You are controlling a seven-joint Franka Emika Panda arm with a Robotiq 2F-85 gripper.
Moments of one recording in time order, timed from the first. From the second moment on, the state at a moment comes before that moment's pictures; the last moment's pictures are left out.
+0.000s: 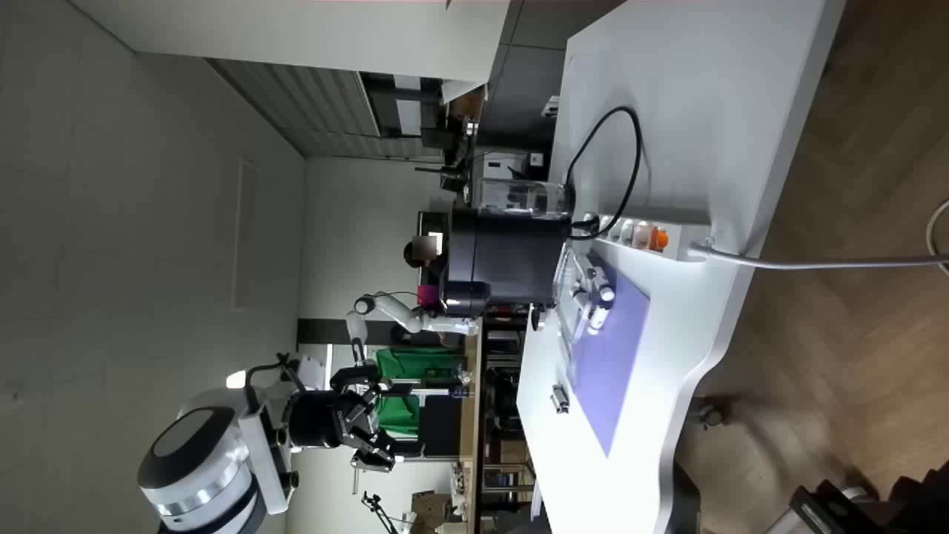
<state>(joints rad) -0.05 -0.23 0.00 -2.33 -0.26 1.88 -0.14</state>
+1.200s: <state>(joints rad) -0.05 0.00 -0.03 -2.27 -0.25 2.48 -0.14</state>
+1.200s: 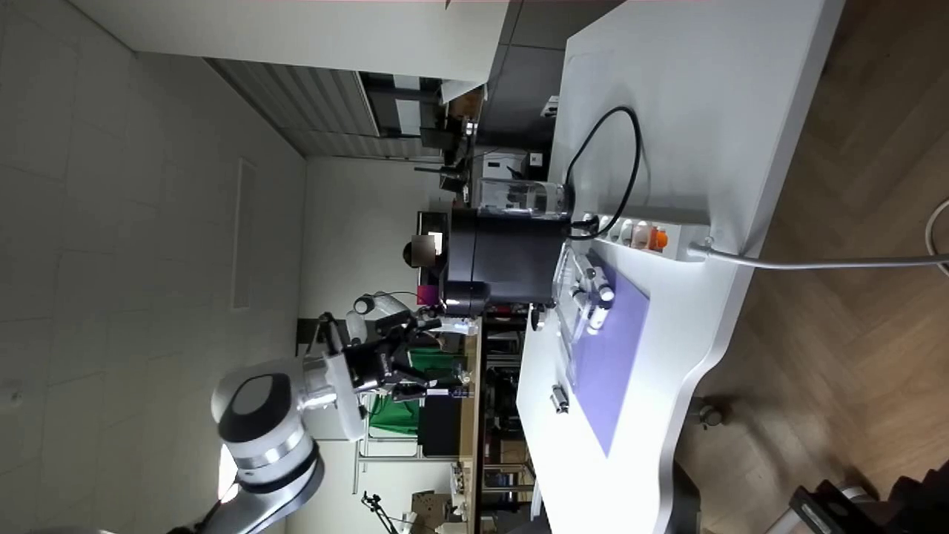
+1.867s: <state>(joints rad) 0.11 0.50 0.03 -1.90 -0.21 2.61 -0.09</state>
